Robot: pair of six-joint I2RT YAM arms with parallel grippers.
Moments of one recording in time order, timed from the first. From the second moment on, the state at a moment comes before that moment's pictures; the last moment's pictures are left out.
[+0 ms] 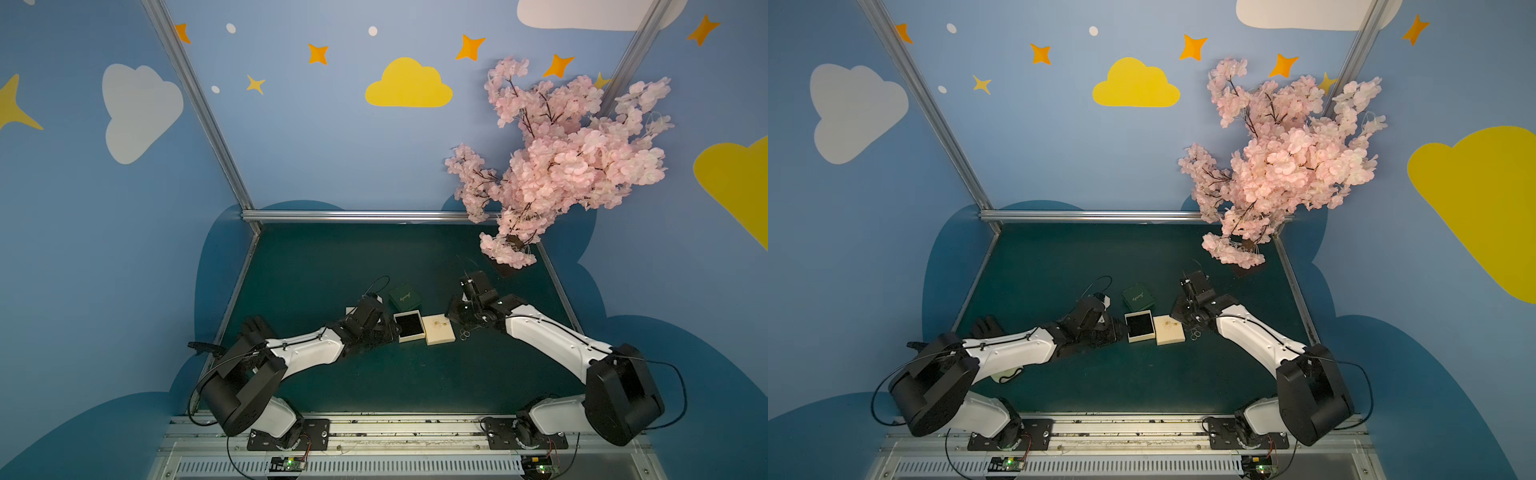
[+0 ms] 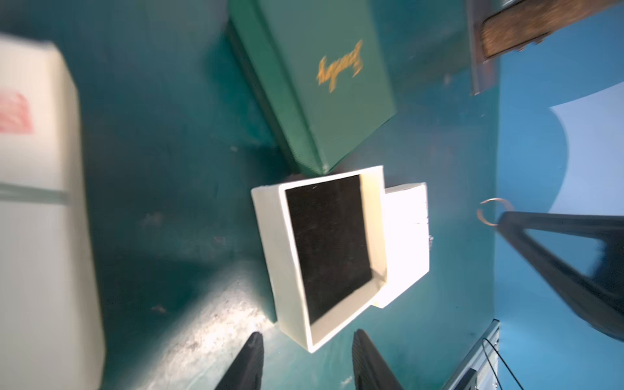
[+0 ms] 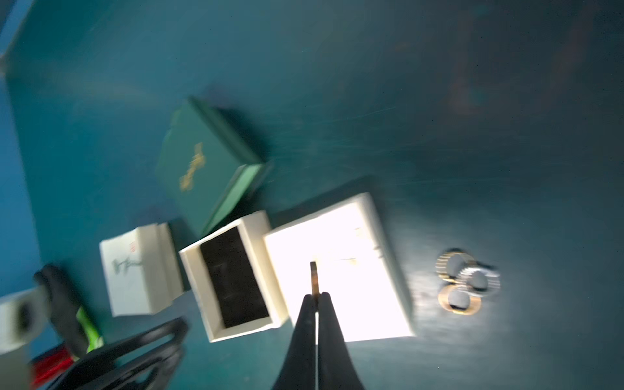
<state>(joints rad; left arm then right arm) -0.72 1.45 0.65 0.03 0.15 -0.93 0.49 1.37 0.85 -0.49 -0.04 0.82</state>
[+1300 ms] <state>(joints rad) -0.70 1.40 0.73 -0.06 0.12 -0.76 0.27 1.33 0.57 -0.38 -0.18 0.77</state>
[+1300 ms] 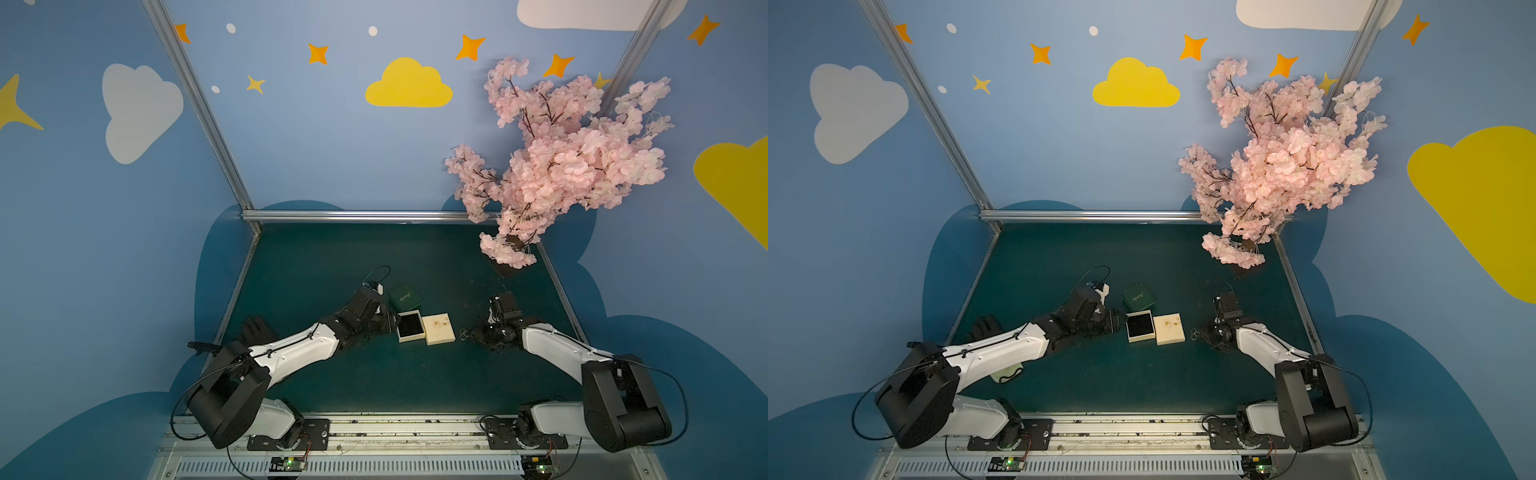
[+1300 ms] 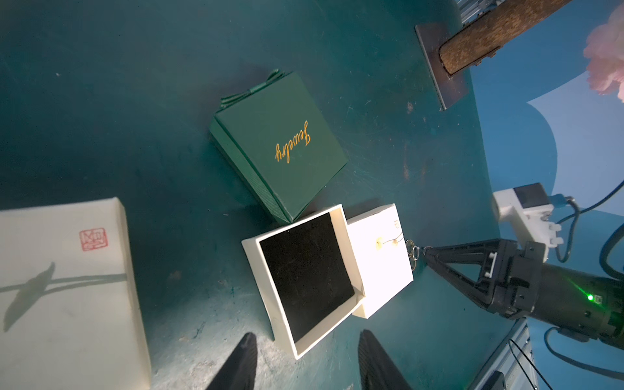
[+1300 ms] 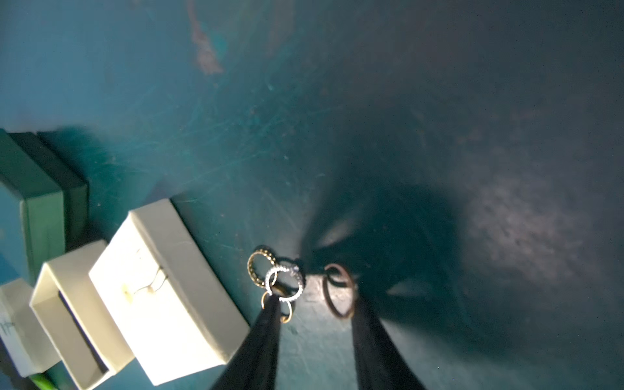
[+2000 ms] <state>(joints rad) -0.68 1.40 0.69 -0.04 0.13 -0.76 0.53 1.40 0.85 -0.58 -0.13 0.65</state>
